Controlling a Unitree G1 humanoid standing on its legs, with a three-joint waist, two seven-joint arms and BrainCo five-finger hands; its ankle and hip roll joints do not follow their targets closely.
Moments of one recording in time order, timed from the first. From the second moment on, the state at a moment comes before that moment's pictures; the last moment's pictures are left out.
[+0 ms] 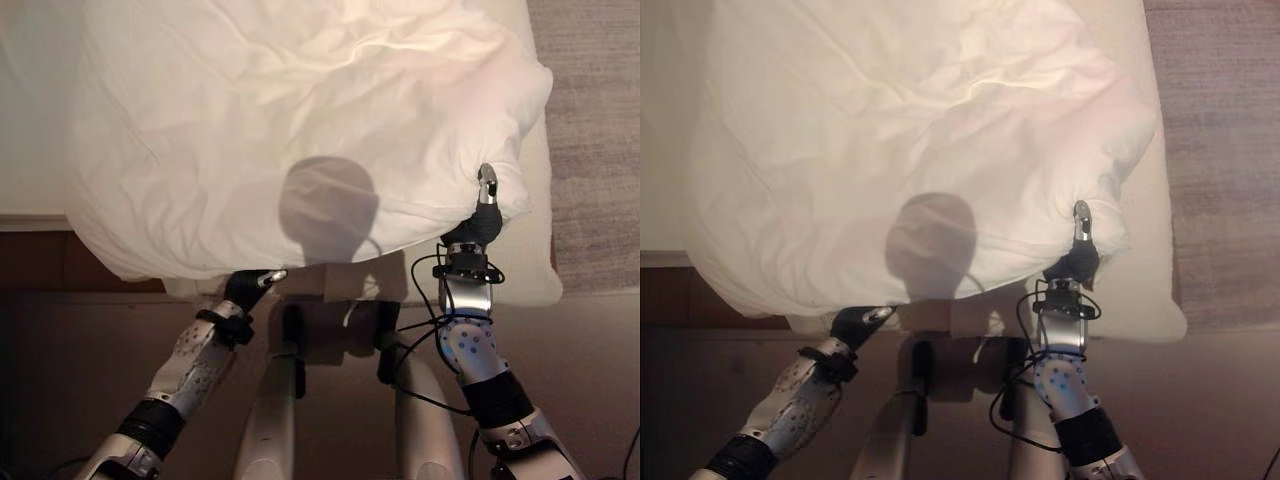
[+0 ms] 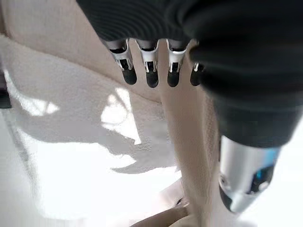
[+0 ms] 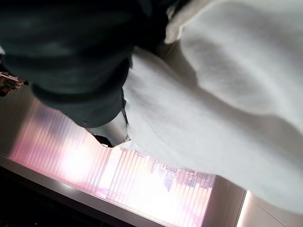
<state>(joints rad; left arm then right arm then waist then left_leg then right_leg) -0.24 0.53 -0.41 0.29 -0.89 -0.18 -0.27 -0.38 -0.18 0.21 -0.06 1.39 -0.52 0.05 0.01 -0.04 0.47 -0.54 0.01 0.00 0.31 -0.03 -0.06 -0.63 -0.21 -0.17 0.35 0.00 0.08</state>
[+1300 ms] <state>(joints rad) -0.23 0.07 -0.09 0.30 -1.32 -0.30 -0.12 -0.36 -0.17 0.21 -0.06 1.39 -0.51 0.05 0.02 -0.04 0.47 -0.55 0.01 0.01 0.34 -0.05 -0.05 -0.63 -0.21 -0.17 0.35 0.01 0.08</state>
